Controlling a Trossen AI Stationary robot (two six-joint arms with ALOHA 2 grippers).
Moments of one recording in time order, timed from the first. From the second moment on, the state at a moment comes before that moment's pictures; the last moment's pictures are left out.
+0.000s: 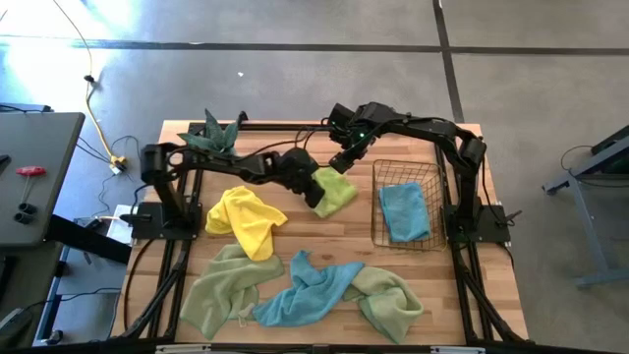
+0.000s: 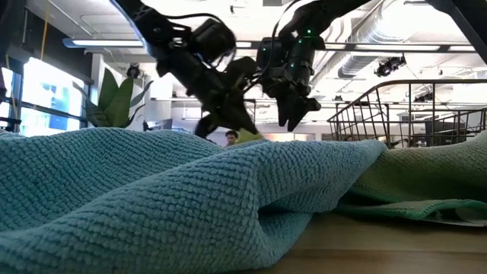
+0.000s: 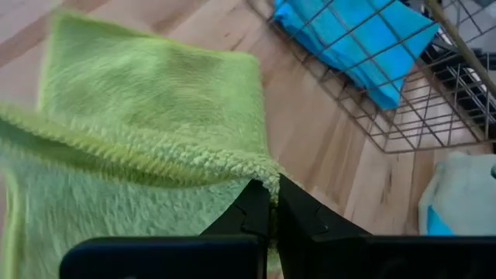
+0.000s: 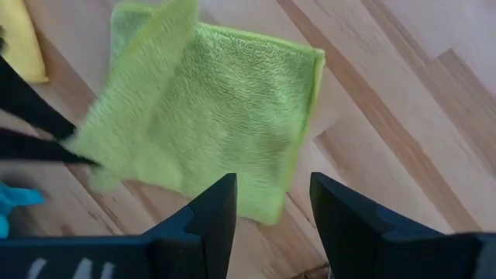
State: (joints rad) left arm 0.38 1.78 1.02 0.01 0.20 -0.54; right arm -0.49 1.95 1.67 -1.08 -0.21 0.22
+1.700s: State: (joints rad) left arm 0.40 2.01 1.10 0.39 0.04 -0.39; right arm -0.49 1.89 1.67 -1.19 -0.08 0.24
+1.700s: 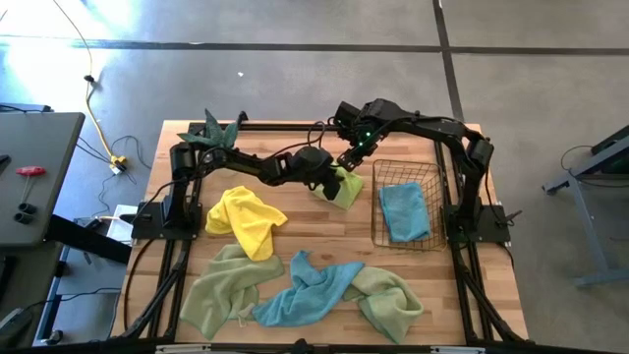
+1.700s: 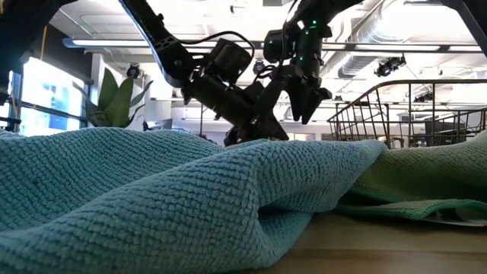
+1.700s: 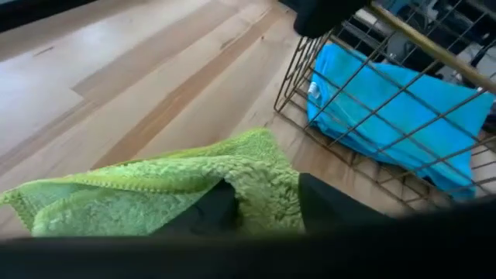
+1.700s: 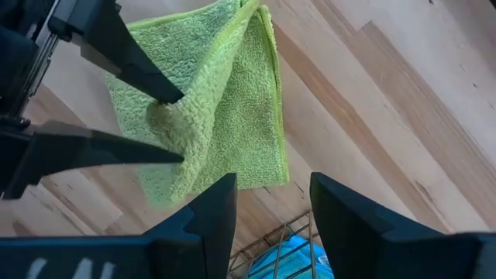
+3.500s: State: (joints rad) left arm 0.40 1.67 1.05 -0.51 -0.16 -0.05; right arm -0.41 1.89 1.67 -1.14 -0.04 0.24
